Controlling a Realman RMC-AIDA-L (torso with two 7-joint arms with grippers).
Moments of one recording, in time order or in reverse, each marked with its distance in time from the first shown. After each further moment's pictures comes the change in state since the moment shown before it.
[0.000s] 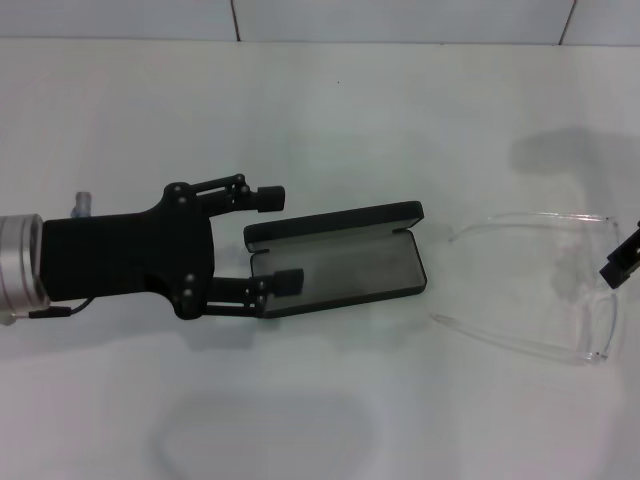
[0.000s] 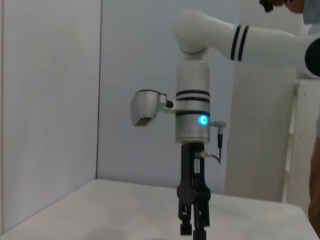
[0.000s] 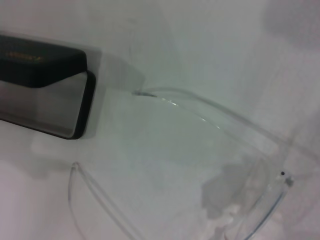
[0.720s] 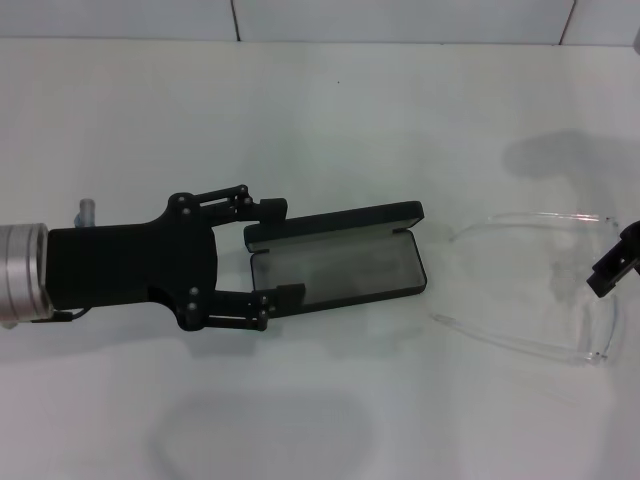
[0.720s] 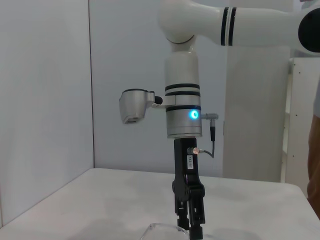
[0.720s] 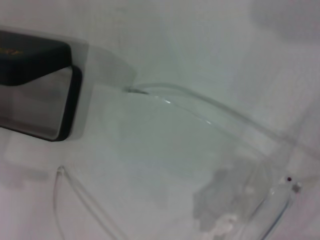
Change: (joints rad) left arm 0.008 -0.010 -0.003 0.021 0.040 -0.005 0.042; right arm 0.019 0.029 -0.004 0.066 -0.050 0.070 0.011
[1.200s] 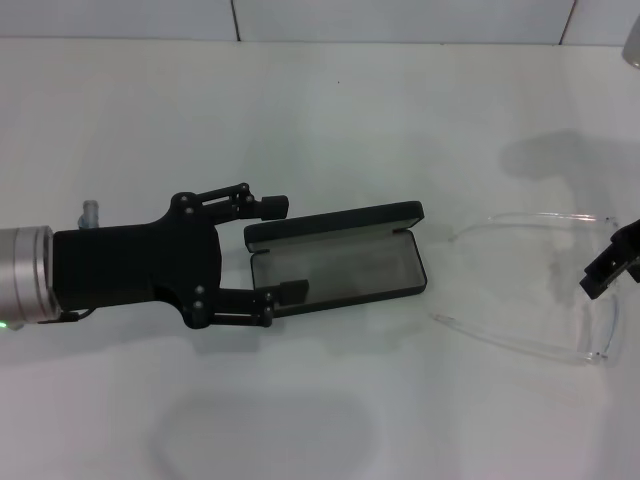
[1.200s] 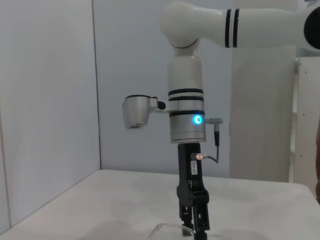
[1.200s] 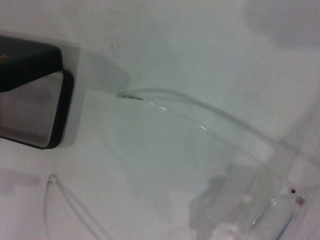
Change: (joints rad) left arm 0.008 -0.012 -0.002 -0.008 -0.004 -0.019 0.030; right arm 0.009 0.011 -0.002 0.039 -0.016 0.048 -0.002
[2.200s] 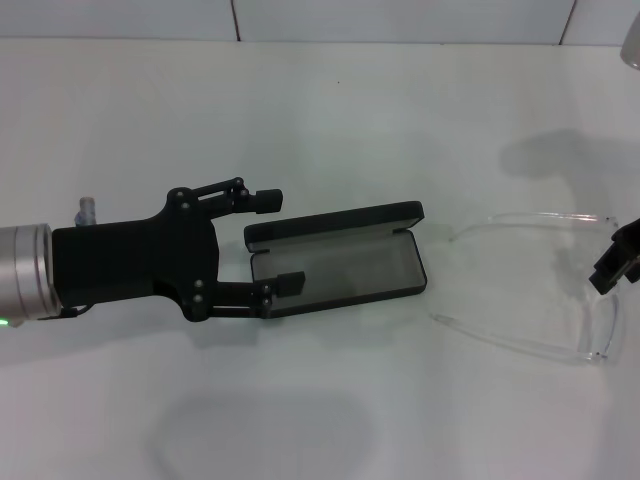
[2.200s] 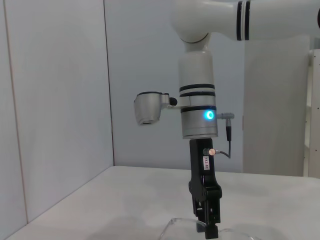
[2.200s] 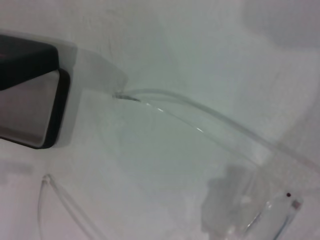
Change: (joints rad) left arm 0.006 -0.002 -0.002 -0.002 -0.003 -0.036 0.023; right arm 0.007 -0.003 -0.004 0.014 -0.005 0.012 -0.010
